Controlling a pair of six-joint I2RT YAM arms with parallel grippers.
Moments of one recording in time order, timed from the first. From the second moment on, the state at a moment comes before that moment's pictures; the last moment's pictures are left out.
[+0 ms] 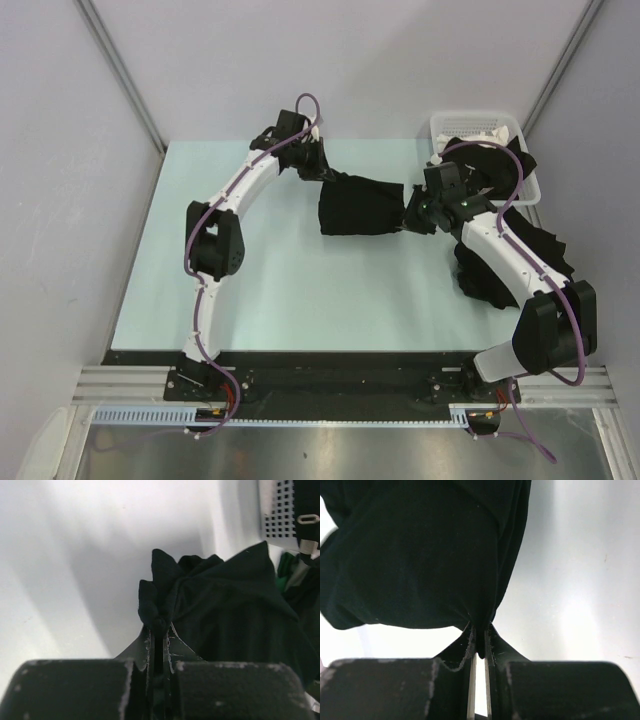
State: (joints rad) left arm -0.37 2.31 2.17 -0.67 0.41 -0.41; right arm 0.33 1.45 1.18 -0.55 -0.09 0.61
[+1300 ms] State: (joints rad) left arm -0.71 2.19 2.12 -0.67 0.45 -0.47; right arm 0.08 1.34 1.44 -0.85 -0.07 0.47
